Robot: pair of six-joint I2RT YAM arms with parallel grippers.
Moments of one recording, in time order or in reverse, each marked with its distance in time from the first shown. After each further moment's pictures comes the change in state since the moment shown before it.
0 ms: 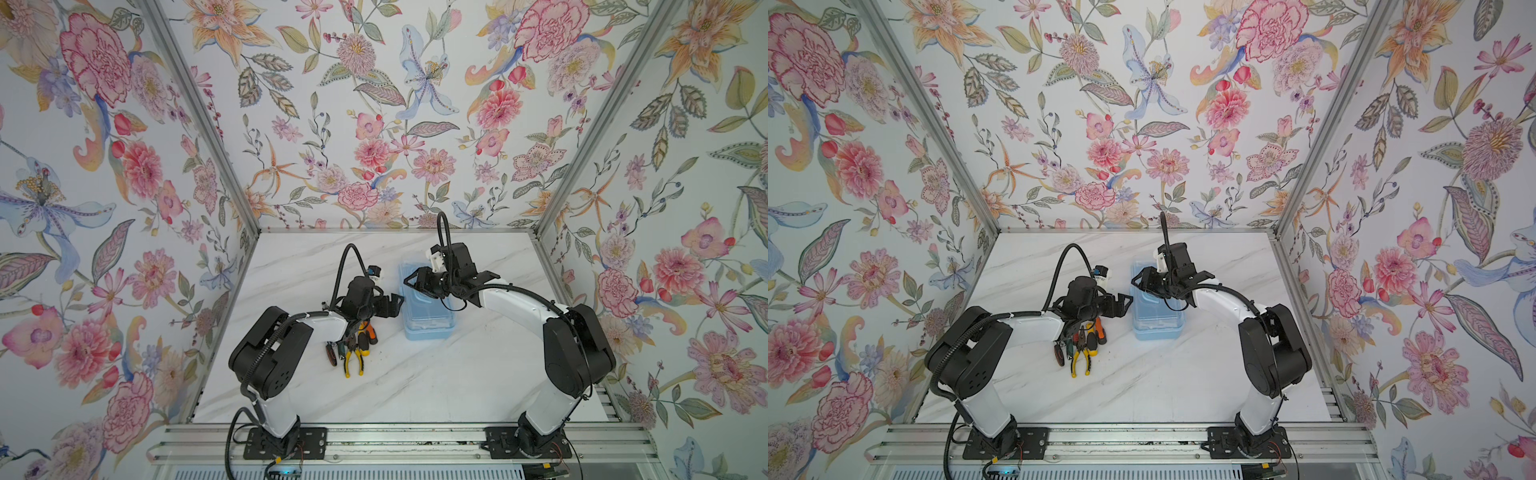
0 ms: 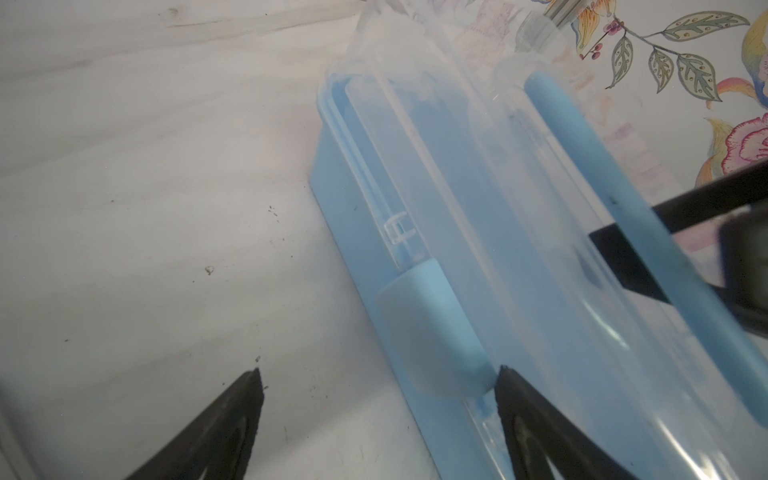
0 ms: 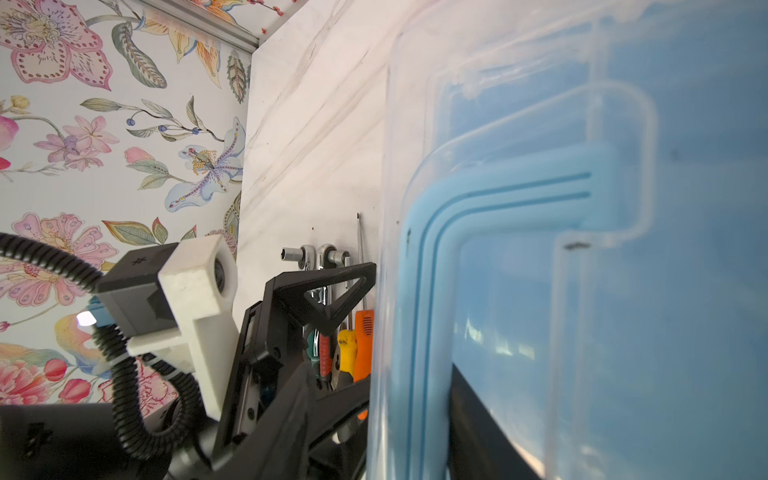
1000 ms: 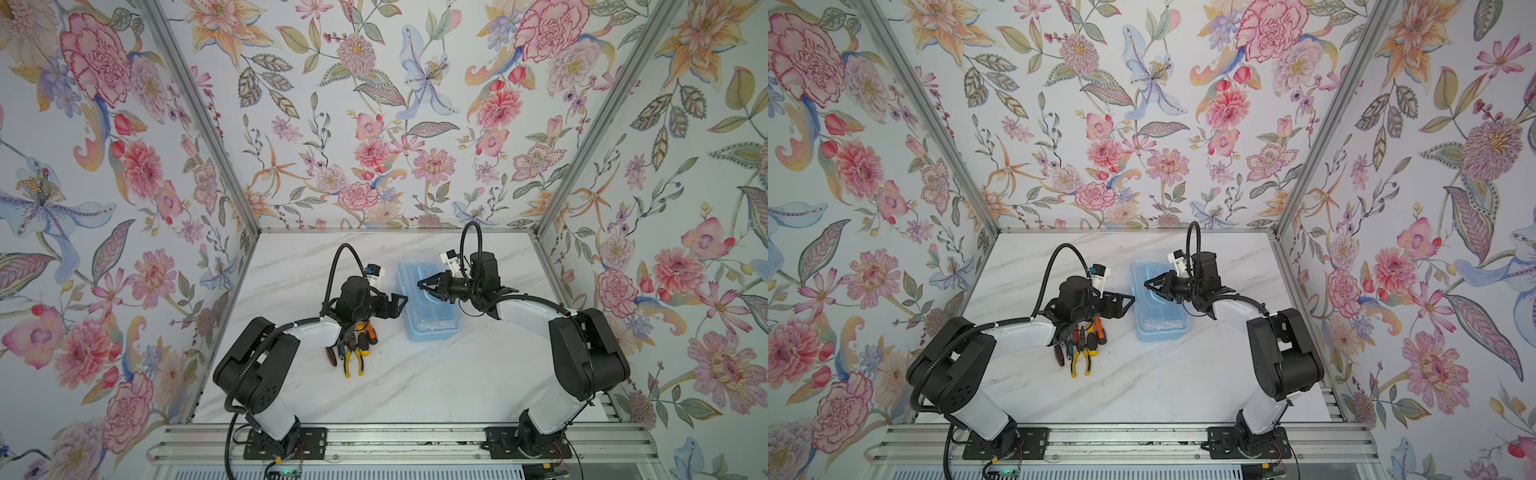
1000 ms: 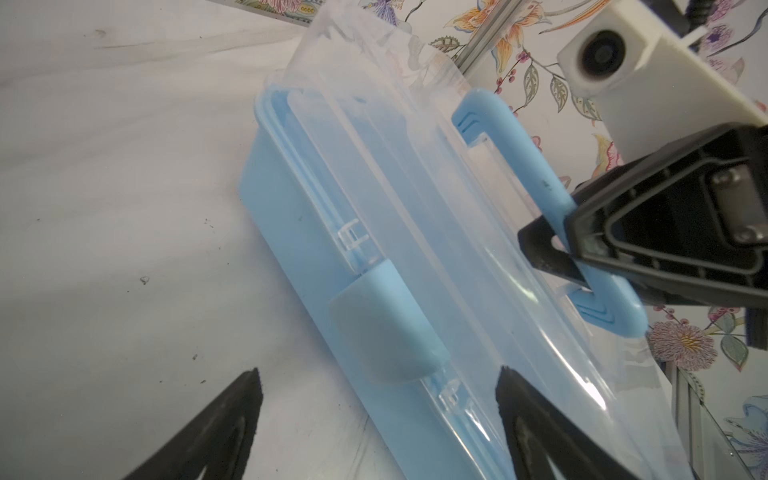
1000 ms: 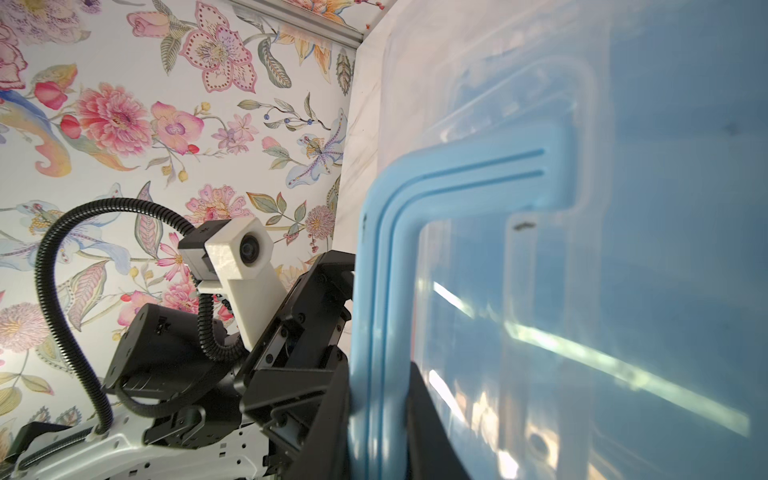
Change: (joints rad) left arm 0.016 -0.119 -0.056 0.055 0.149 -0.068; right arm -0.184 -0.057 -0.282 0.472 -0.419 0.171
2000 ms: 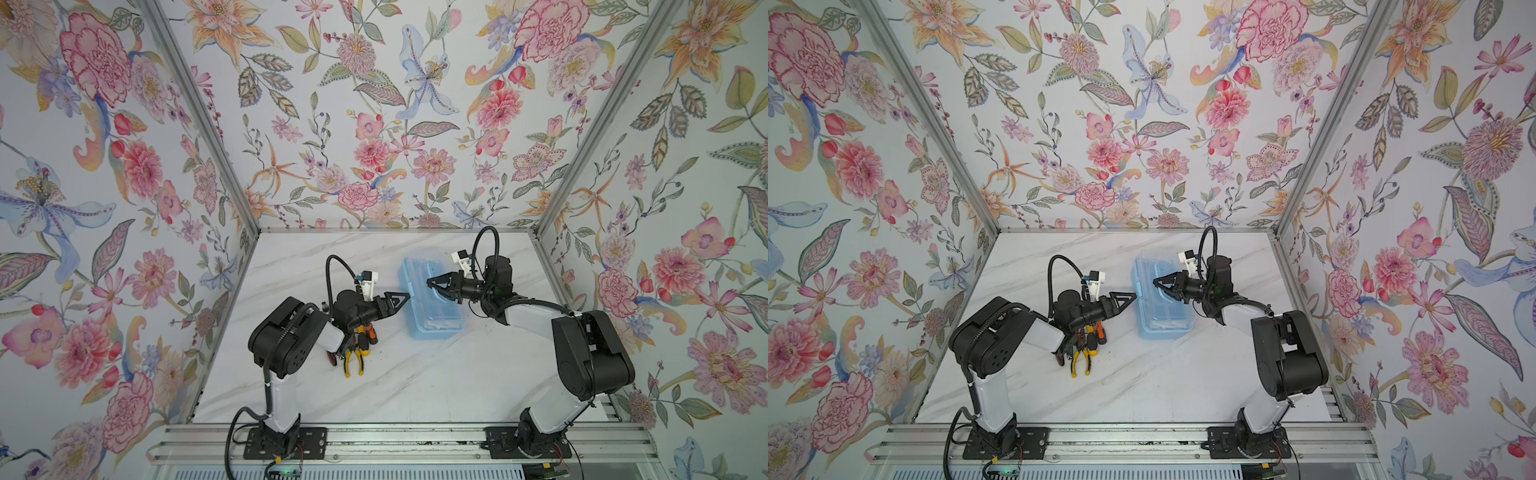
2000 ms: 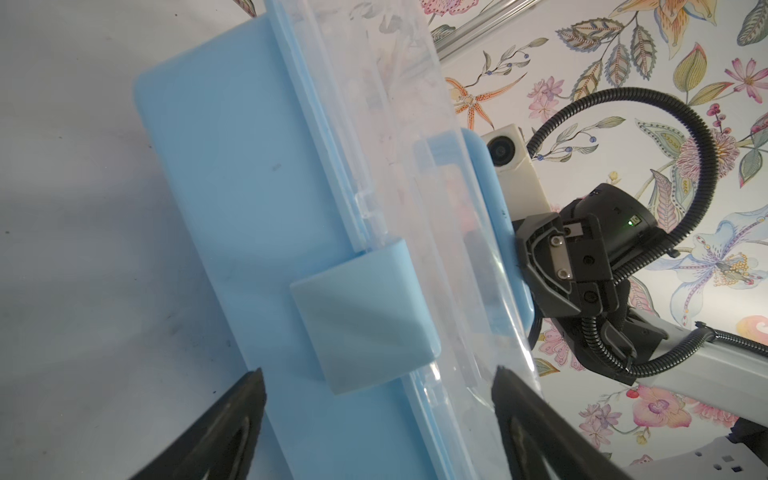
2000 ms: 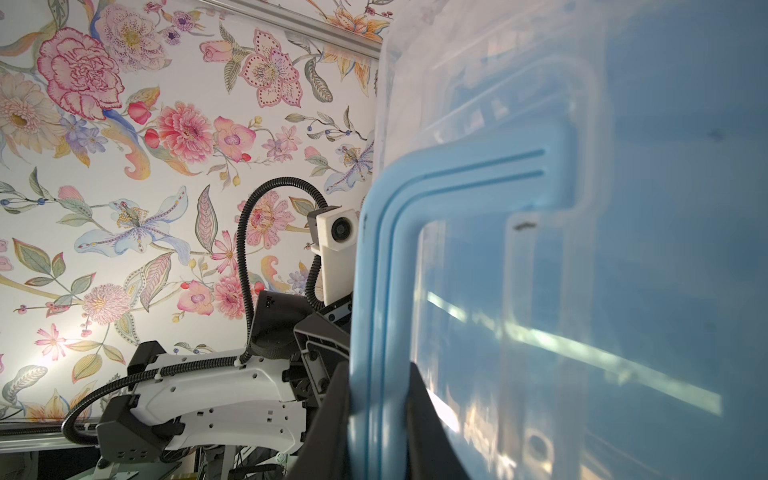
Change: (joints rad) left arm 0.043 0.300 -0.126 0.778 0.257 -0.552; right arm -0.071 -0.006 -0.080 0.187 -0.110 0.087
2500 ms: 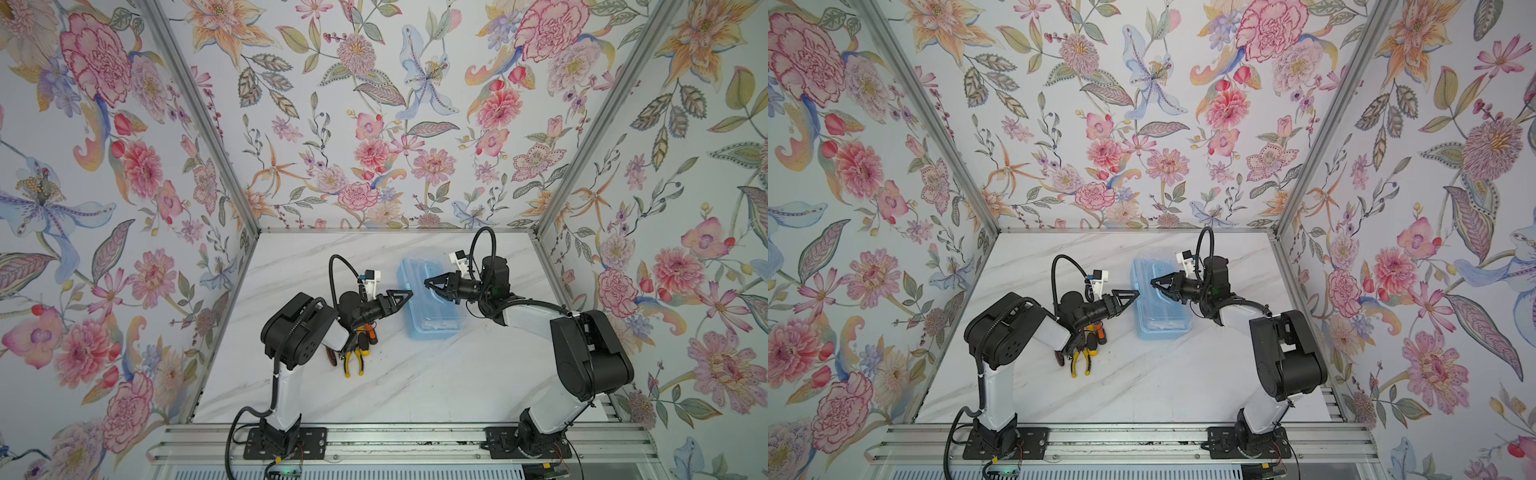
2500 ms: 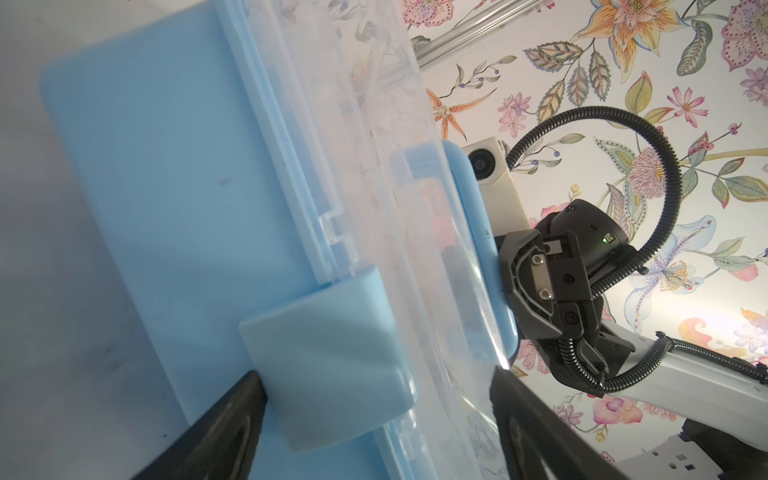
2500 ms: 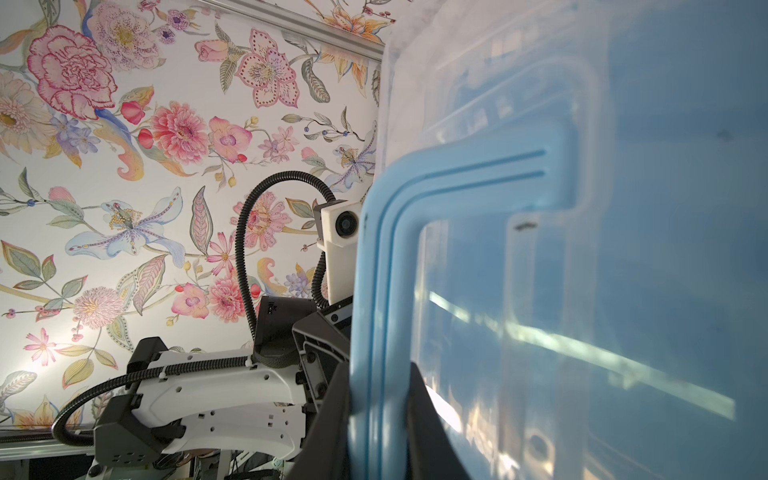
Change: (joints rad) left arm -0.020 0.091 0.047 0.147 0.012 -0.112; right arm 0.028 0.003 0.003 -0.006 0.042 -0.002
